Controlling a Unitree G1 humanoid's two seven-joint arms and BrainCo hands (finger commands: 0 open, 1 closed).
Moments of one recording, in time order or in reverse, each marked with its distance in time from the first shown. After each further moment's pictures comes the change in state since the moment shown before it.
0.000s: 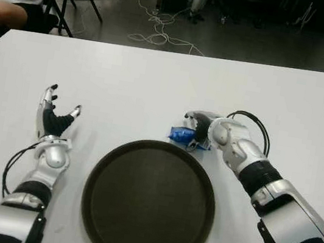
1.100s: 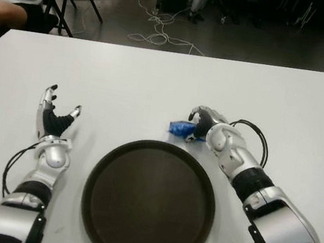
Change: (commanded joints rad) left arm -0.001 -0.002 0.010 -0.003 -0.016 0.011 -0.022; right arm 0.023 0.059 -0.113 0.100 0.073 -0.033 -0.325
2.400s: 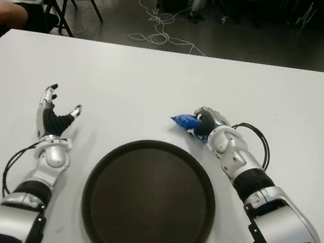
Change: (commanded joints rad) left arm 0.000 -0.001 -0.003 0.000 0.005 0.005 0.005; right arm 0.002 -0.010 -0.010 -0.006 0.040 -0.045 0.057
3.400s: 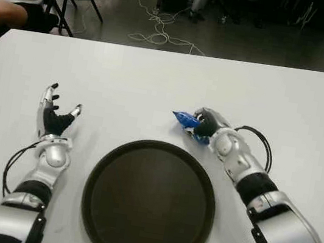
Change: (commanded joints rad) left arm 0.003 0.003 -0.004 -0.002 0.007 -0.005 0.003; right arm 0.042 -0.021 -0.062 -0.042 0.071 -0.150 -0.040
